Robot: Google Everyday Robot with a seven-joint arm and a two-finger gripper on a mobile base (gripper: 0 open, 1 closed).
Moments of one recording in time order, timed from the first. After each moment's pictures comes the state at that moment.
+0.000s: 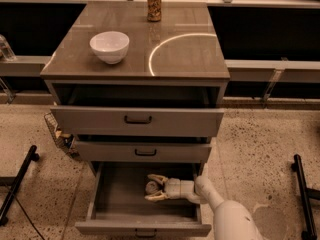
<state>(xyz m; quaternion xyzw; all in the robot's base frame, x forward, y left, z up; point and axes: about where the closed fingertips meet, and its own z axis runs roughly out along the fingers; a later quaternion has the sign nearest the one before) 0.593 0.031 0.211 -0.50 0.52 0.44 0.54</state>
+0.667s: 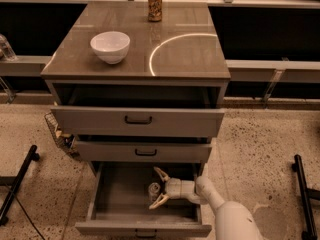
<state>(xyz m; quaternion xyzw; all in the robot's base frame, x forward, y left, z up) 0.597 0.023 0.215 -0.50 0.51 0.43 0.55</state>
